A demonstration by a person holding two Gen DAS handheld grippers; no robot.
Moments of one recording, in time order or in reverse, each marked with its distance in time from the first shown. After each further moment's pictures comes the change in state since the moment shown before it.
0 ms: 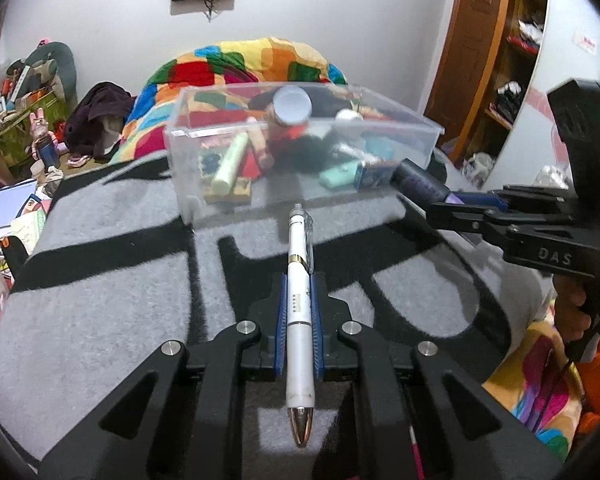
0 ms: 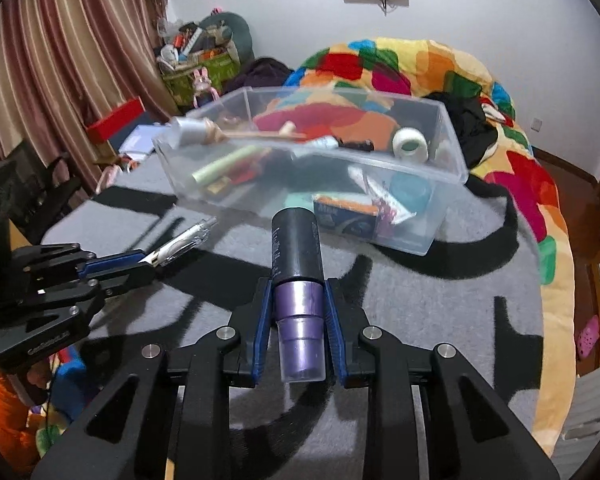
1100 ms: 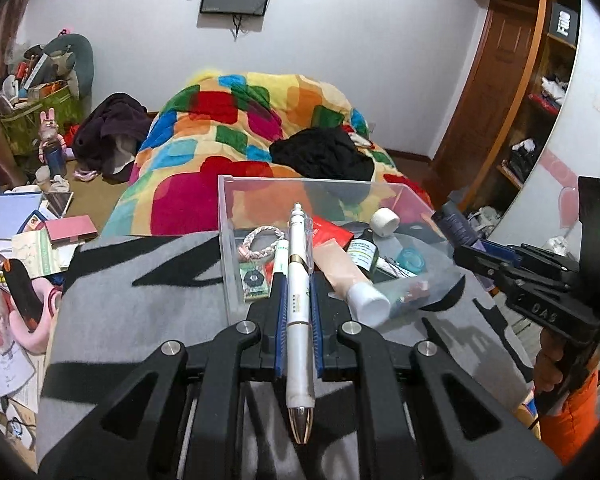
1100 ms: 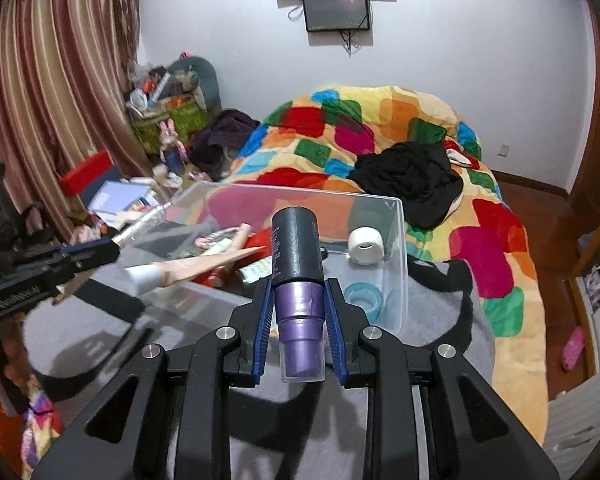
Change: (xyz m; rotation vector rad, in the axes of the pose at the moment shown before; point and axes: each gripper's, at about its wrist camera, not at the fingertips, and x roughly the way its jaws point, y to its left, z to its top) left arm 0.006 0.053 0.101 -0.107 -0.059 -0.005; right arm -0.006 -0.015 0.076 0.045 -0.126 -0.127
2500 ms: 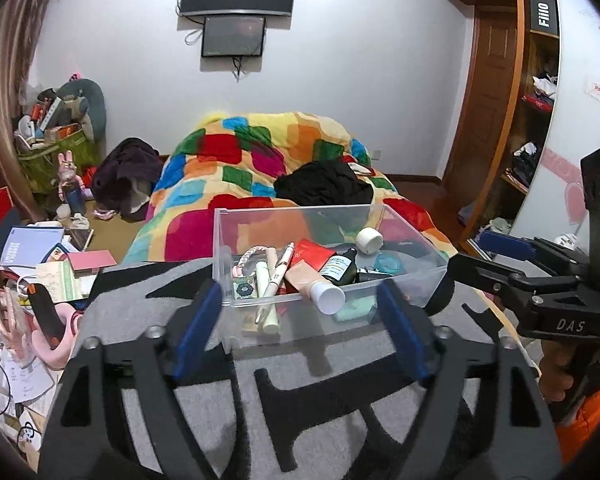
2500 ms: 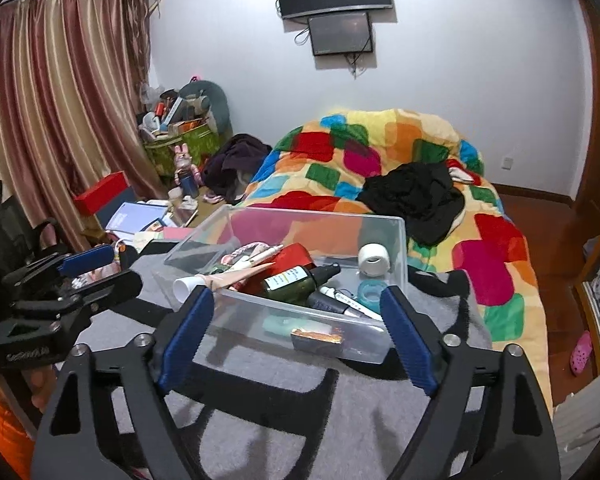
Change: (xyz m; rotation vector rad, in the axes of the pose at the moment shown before) left arm -0.047 -0.042 -0.024 0.064 -0.161 0.080; right arm -0.048 0.007 -0.009 0.025 -0.105 0.041
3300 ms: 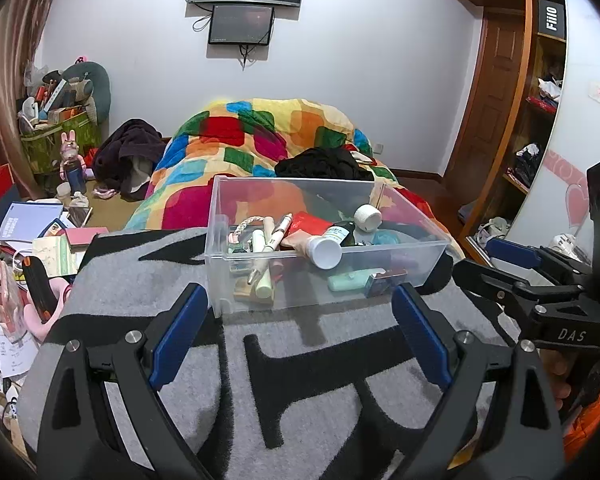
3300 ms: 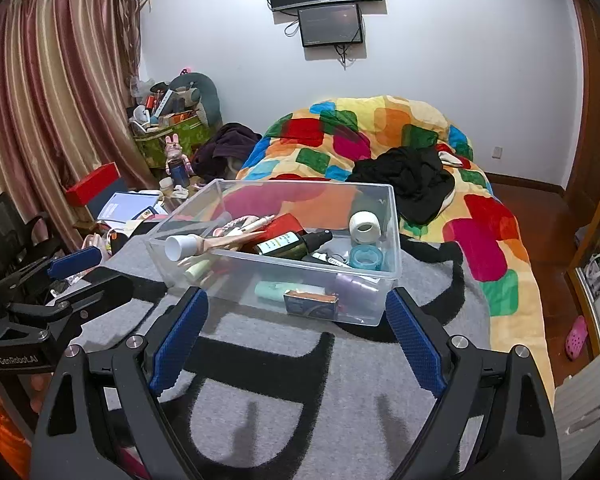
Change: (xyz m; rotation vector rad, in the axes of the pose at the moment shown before) left arm 0.002 -0.003 -0.027 -0.041 0.034 -0.009; right arm -0.003 -0.001 -0.030 0.018 0.029 -0.027
